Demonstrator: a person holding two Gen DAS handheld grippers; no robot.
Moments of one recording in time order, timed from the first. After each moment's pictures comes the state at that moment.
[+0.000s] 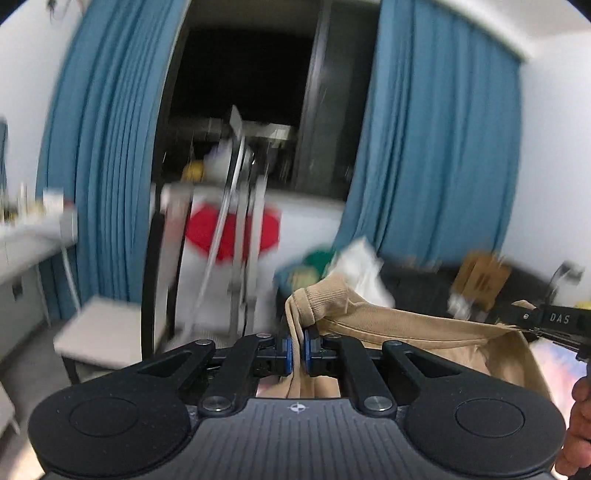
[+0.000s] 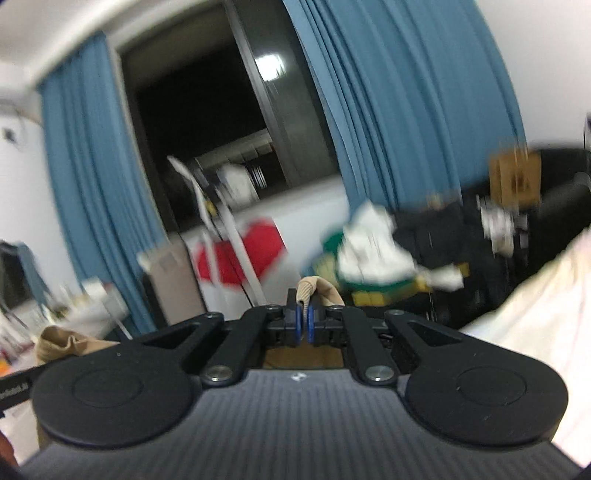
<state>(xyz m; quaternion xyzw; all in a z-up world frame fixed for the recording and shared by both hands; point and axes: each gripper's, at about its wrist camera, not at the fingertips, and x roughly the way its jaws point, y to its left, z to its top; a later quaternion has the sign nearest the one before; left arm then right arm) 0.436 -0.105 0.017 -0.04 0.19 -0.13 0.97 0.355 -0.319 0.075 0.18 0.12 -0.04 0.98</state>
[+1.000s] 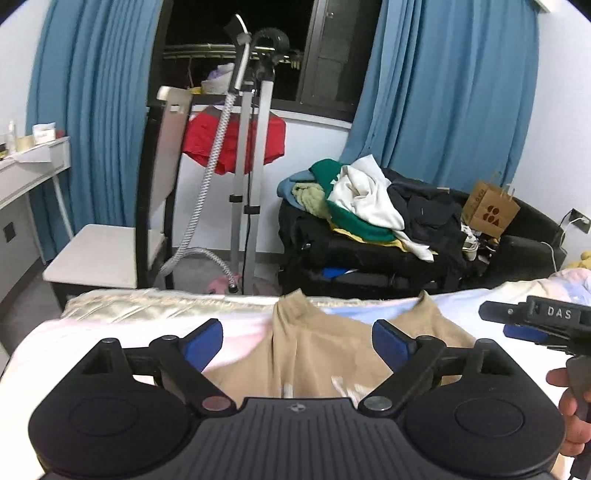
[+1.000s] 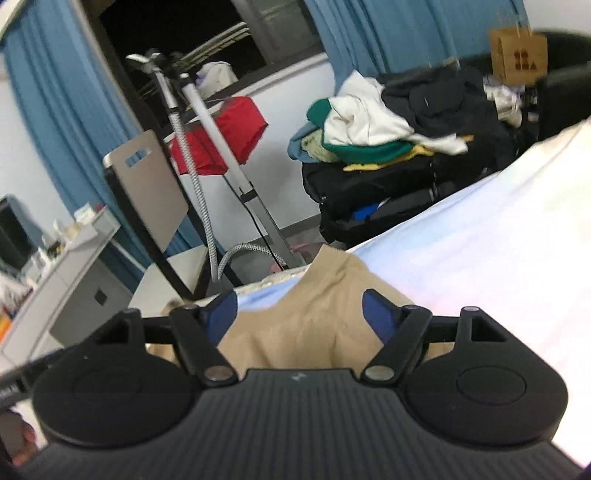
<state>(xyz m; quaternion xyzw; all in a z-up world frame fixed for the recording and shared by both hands) 0.403 -0.069 -0.023 -0.03 0.28 -0.14 0.95 0.360 -0.329 -0.019 0.22 0.27 0.00 0.94</state>
